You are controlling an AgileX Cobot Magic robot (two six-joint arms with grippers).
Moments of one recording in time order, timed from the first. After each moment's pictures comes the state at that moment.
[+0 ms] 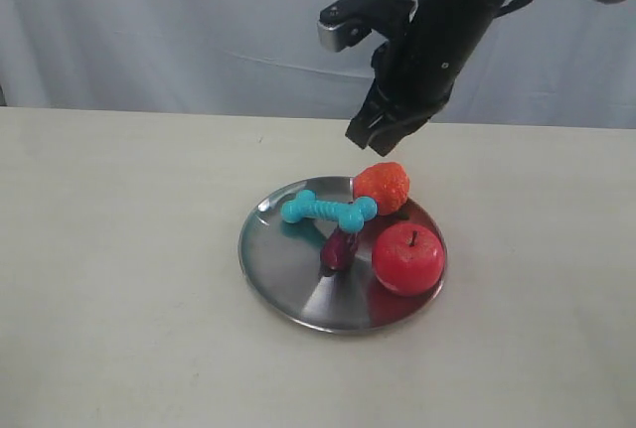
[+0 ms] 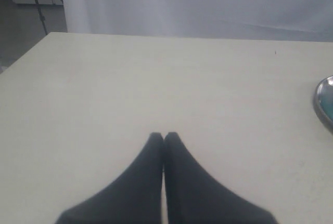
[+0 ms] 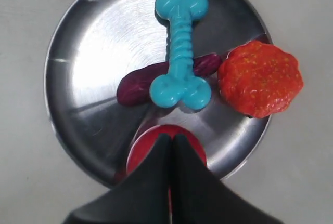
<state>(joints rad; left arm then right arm) 0.07 0.00 0.00 -0.03 0.35 0.02 0.03 1.96 -1.80 0.11 1.17 -0.52</state>
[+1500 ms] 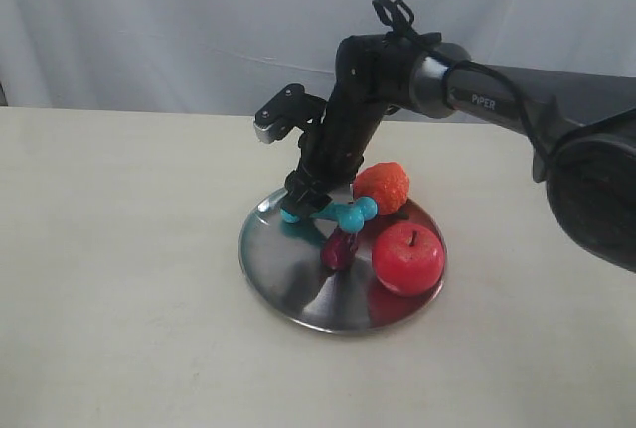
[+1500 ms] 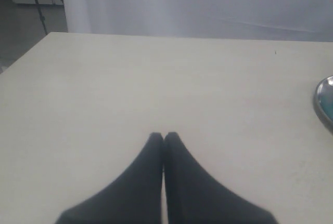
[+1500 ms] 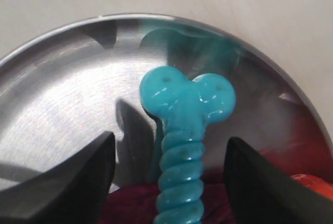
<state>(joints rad) 0.07 0.00 0.00 -0.03 0.35 0.02 0.10 2.36 -1.99 0.13 0.93 -0.58</state>
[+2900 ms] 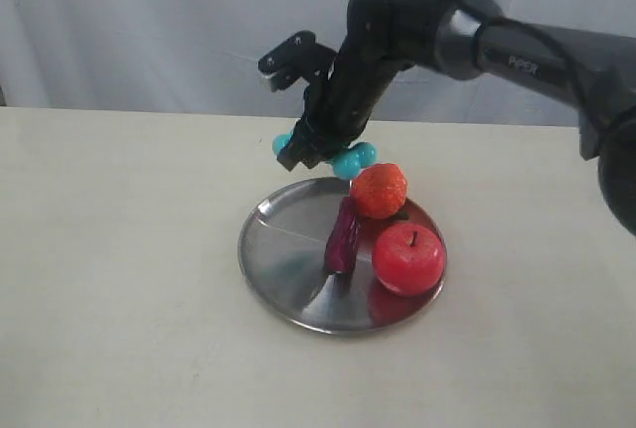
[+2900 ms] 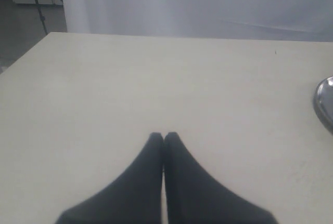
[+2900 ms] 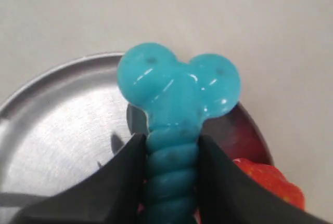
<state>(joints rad) 0.07 0.00 0.00 -0.03 0.35 0.02 0.10 2.25 -1.99 0.08 0.91 -0.47</state>
